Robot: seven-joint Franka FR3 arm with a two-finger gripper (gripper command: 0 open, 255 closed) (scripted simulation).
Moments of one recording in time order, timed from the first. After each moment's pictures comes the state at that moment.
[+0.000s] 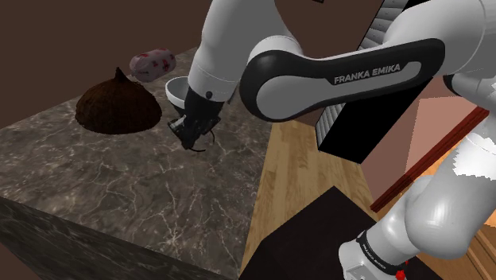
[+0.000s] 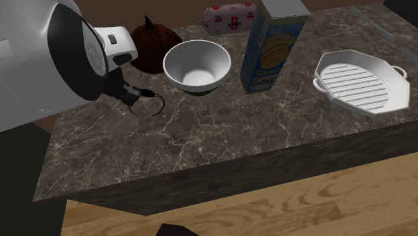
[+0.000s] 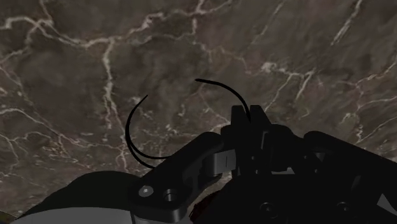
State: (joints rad) arm 0.17 0.10 0.61 -1.91 -0.15 2.22 0.69
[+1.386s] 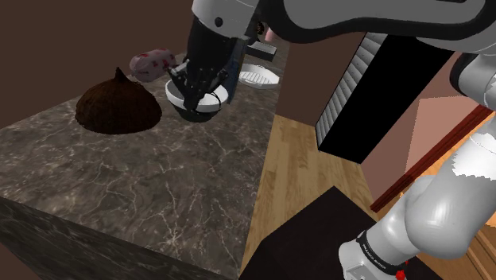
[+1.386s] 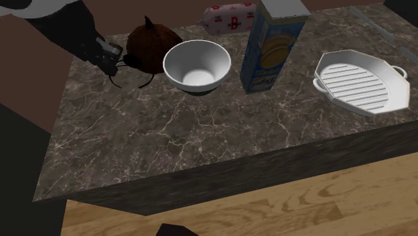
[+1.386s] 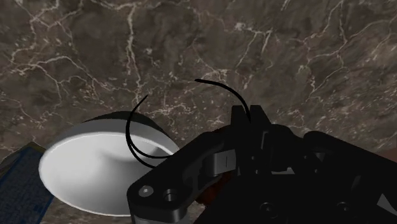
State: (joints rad) arm 0.17 0.07 0.61 -1.65 -0.12 1.94 0.65
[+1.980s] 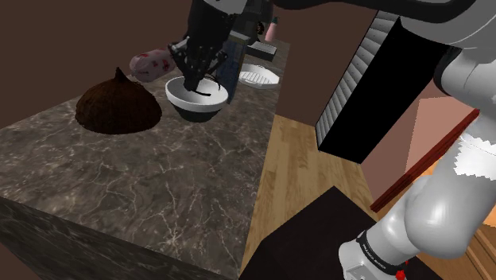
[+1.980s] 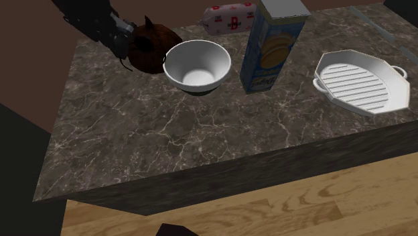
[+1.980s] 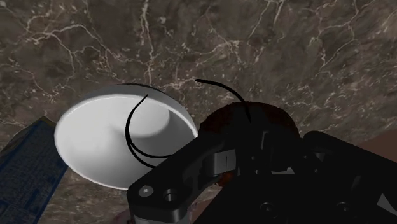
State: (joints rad) arm 0.16 0.15 0.60 -1.50 -0.15 1.85 0.61
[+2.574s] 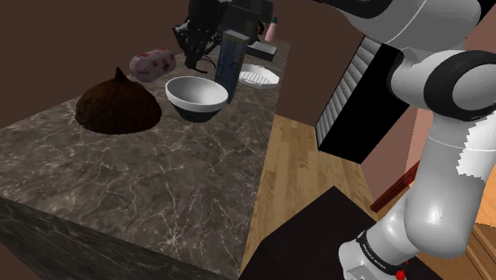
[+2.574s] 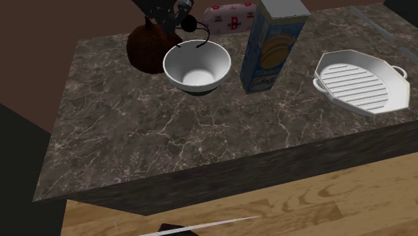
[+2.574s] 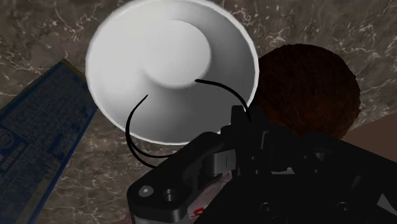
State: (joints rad) arm 0.15 0.40 0.54 -1.15 -0.23 1.74 0.48
